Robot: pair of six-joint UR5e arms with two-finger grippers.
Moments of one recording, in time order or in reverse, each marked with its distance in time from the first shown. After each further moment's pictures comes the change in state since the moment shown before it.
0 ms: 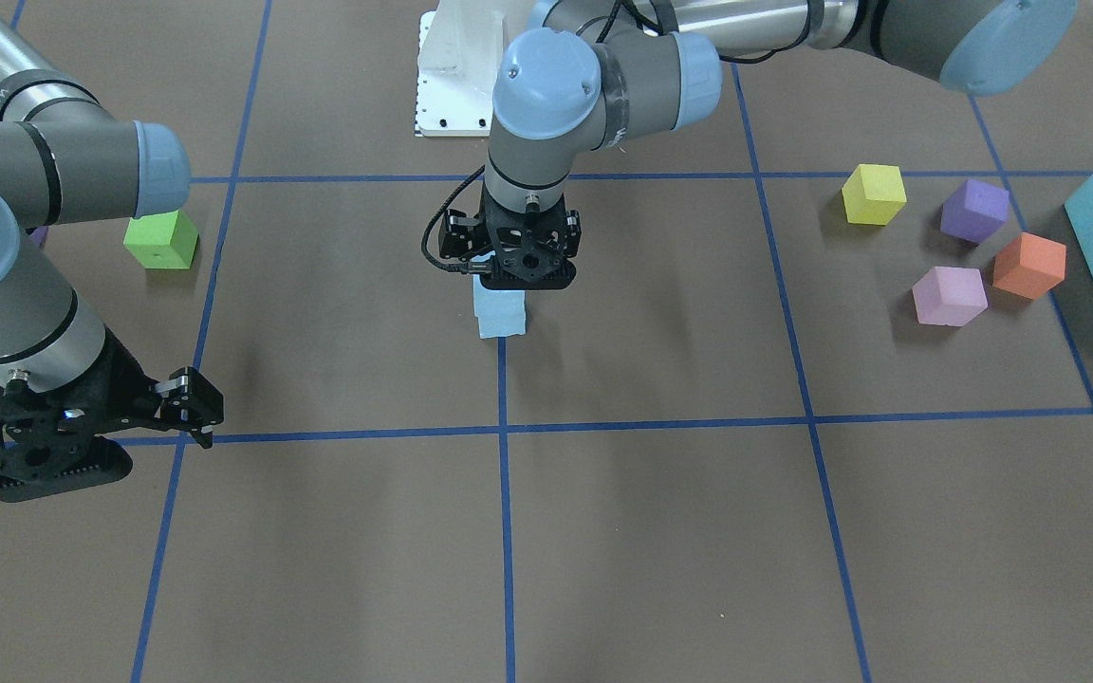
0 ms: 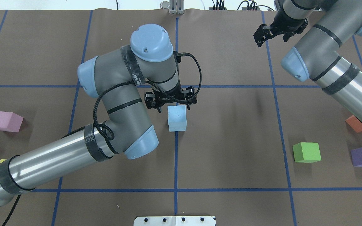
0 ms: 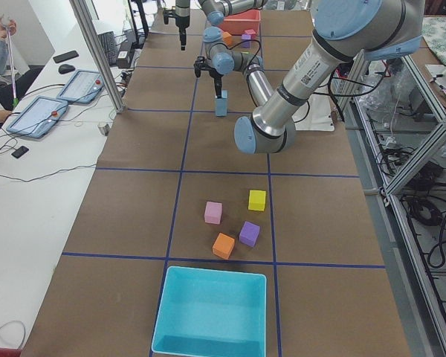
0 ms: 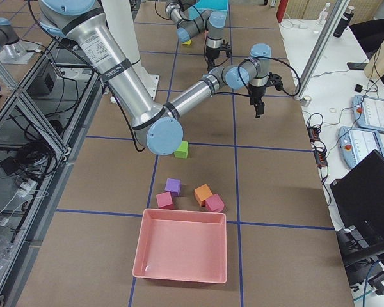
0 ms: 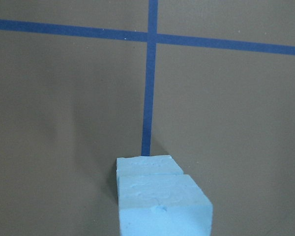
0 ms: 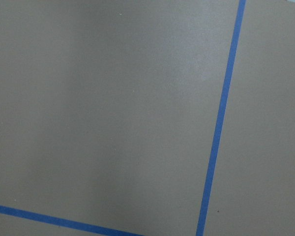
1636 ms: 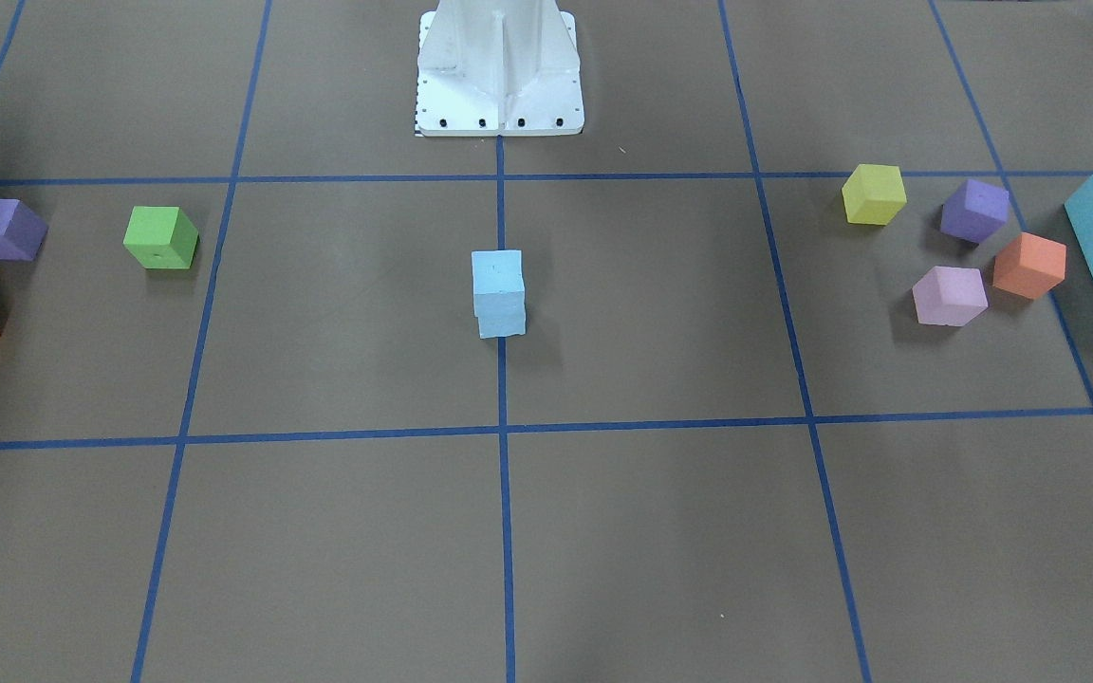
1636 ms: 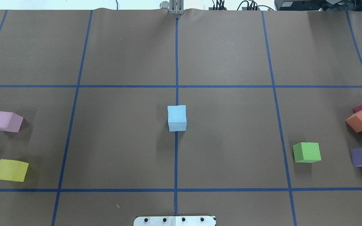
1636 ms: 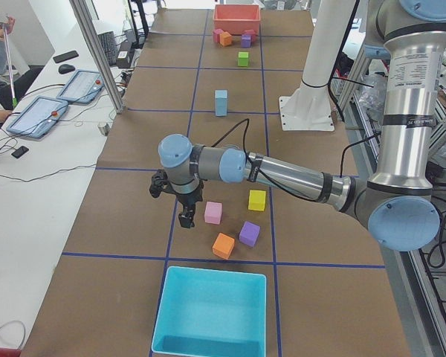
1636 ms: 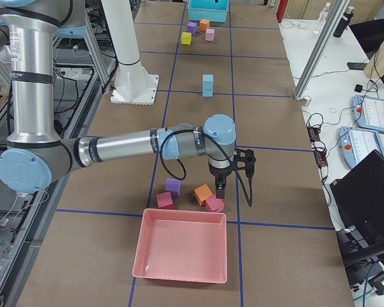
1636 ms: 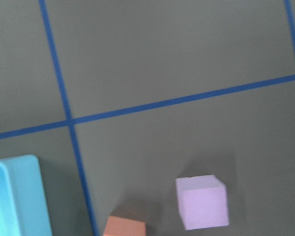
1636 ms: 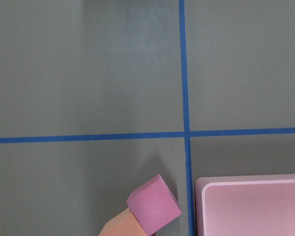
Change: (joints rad) left arm -0.848 0.910 -0.215 0.098 -0.294 1.319; right arm 0.524 -0.682 0.296 -0.022 0.268 -0.381
